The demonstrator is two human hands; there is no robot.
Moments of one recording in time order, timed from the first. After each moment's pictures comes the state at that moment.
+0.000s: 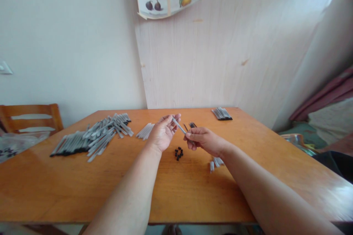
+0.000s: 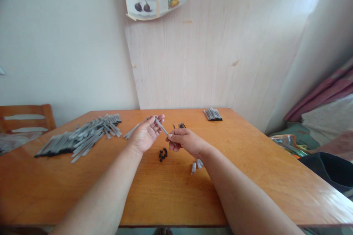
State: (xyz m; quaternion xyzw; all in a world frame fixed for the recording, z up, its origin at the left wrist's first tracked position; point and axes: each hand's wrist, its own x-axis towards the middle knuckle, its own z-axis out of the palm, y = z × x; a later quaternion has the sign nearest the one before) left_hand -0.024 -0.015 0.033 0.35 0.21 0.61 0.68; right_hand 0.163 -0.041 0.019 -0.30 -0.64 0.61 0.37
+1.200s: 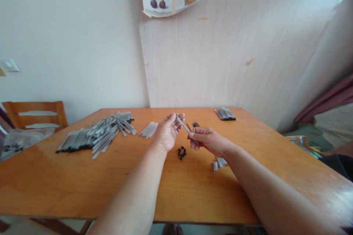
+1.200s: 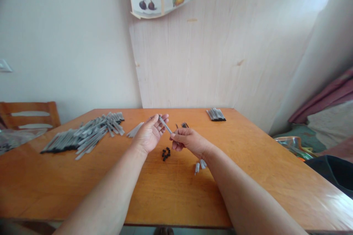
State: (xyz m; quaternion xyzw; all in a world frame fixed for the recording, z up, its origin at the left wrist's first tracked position) left_hand -0.018 -0.019 0.034 0.35 0.22 0.63 0.66; right_hand 0.163 -0.041 0.018 -0.32 -0.63 0.61 0.37
